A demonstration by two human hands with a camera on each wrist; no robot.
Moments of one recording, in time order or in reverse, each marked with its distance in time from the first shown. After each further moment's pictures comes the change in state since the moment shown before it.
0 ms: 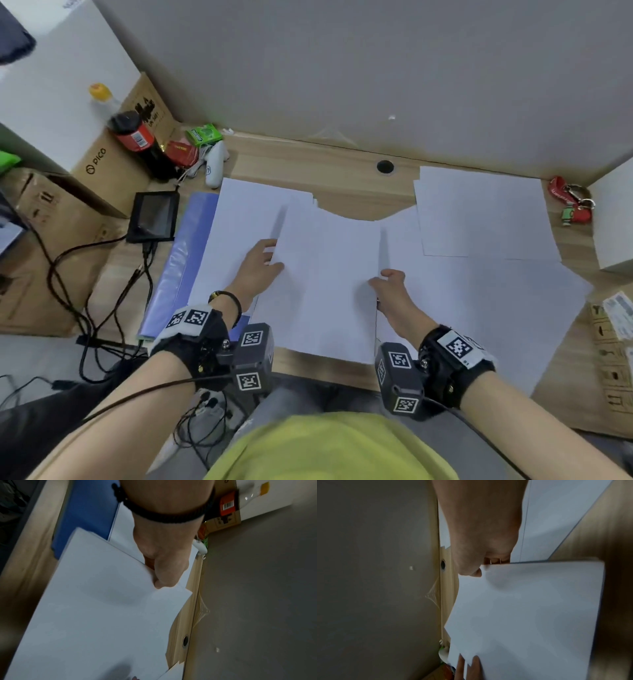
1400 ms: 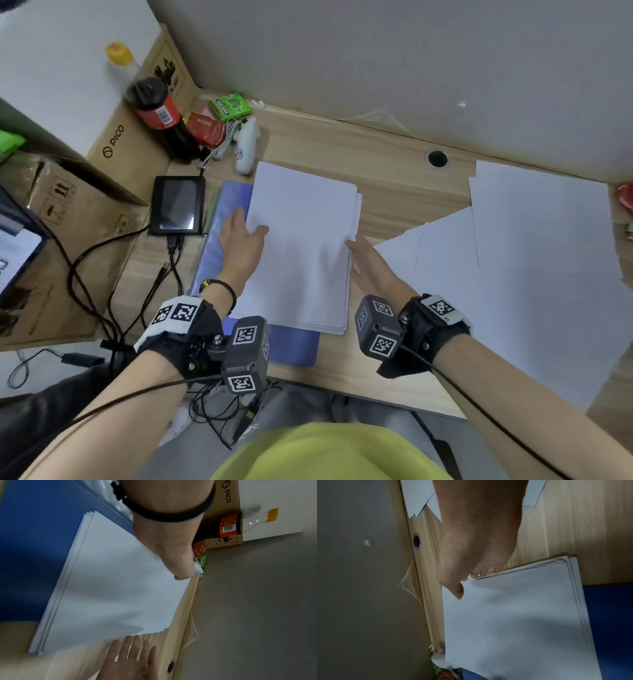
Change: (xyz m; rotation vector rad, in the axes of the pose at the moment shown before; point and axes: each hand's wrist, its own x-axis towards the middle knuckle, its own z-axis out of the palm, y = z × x) left_hand 0.067 -0.018 -0.092 0.077 0.286 -0.085; right_hand 0.060 -0.050 0.132 0.140 -0.277 0.077
